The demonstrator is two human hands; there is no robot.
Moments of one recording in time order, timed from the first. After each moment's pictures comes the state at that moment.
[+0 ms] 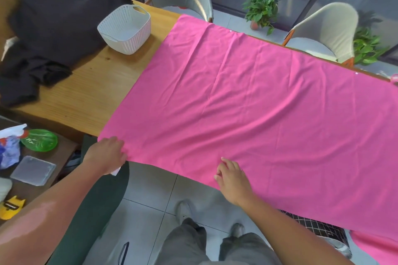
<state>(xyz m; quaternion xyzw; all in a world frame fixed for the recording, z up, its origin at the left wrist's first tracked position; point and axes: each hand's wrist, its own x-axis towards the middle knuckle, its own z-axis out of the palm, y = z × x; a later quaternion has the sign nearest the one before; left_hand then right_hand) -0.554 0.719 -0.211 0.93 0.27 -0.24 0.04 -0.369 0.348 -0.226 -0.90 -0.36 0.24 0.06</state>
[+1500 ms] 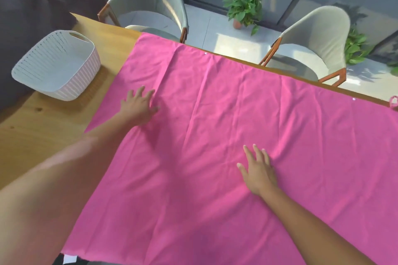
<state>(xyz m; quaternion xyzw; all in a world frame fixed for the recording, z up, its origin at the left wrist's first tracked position) -0.135 0.813 -0.244 0.93 0.28 -0.16 0.16 -0.090 0.389 -0.218 -0.95 -0.18 0.24 -0.03</state>
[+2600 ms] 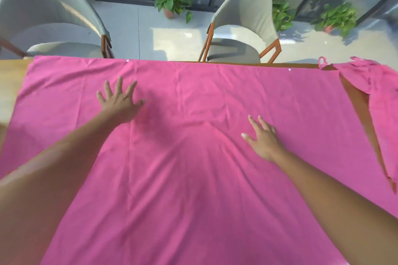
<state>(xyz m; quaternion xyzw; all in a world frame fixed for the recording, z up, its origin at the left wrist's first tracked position) 0.054 0.740 -0.237 0.96 0.17 -0.19 0.12 0.059 0.282 -0.212 -0.97 -0.01 0.24 0.06</state>
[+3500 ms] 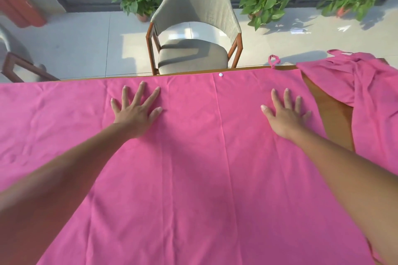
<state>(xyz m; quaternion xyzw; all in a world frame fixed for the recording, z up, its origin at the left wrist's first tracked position) 0.264 0.355 -0.288 0.98 0.09 -0.17 0.08 0.362 -0.079 -0.282 -0.98 0.03 0.22 0.02</state>
